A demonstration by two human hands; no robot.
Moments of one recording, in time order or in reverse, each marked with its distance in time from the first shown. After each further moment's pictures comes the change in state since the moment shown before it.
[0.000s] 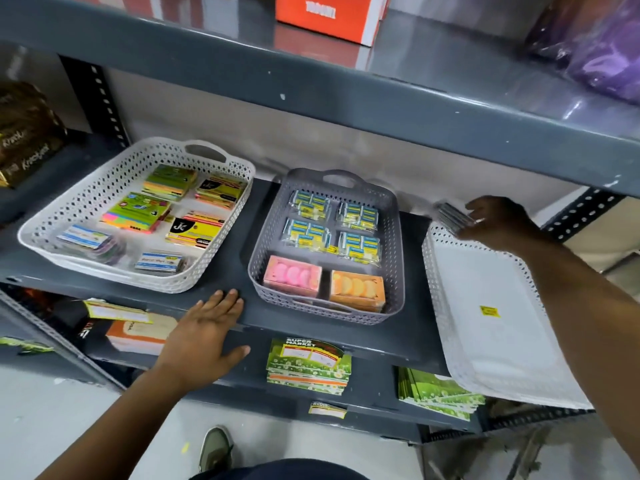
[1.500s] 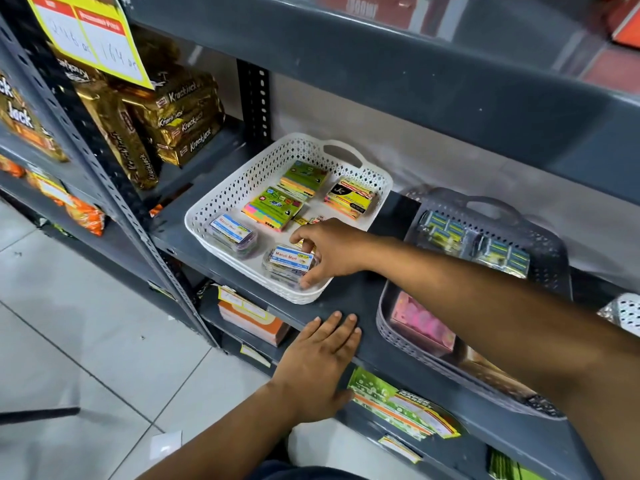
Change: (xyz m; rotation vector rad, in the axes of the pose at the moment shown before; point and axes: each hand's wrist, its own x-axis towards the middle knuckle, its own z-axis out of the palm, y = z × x) left_hand -0.005 0.001 -0.007 0.029 -0.067 0.020; right_hand -0.046 -0.358 0.216 -0.098 -0.675 -1.073
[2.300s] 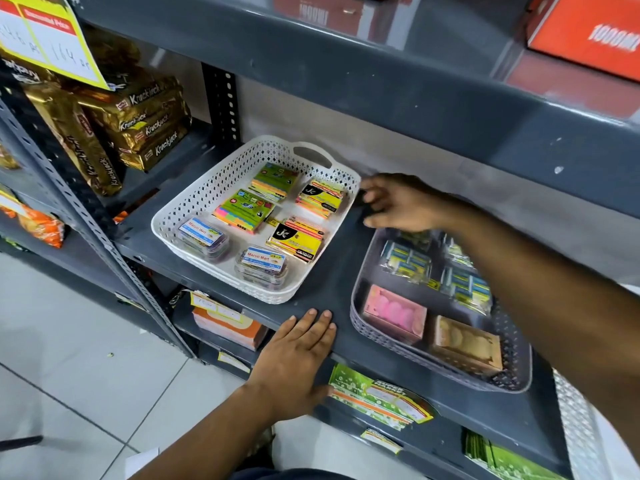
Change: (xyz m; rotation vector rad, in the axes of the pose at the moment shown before) left_hand -0.001 -0.002 0.002 0.015 0.005 0.007; right_hand -0.082 0.077 -0.078 0.163 0.280 0.270
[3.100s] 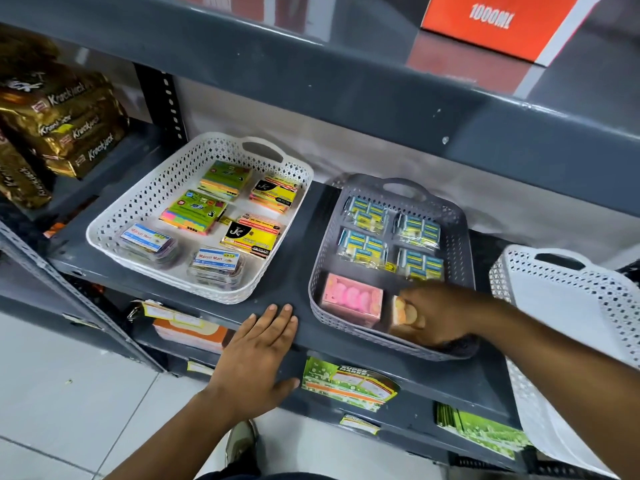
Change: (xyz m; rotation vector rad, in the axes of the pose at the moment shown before) left_hand 0.001 -0.002 0.011 0.029 0.090 -0.010; right_hand -0.164 0.069 0.044 -0.514 -0.357 0.319
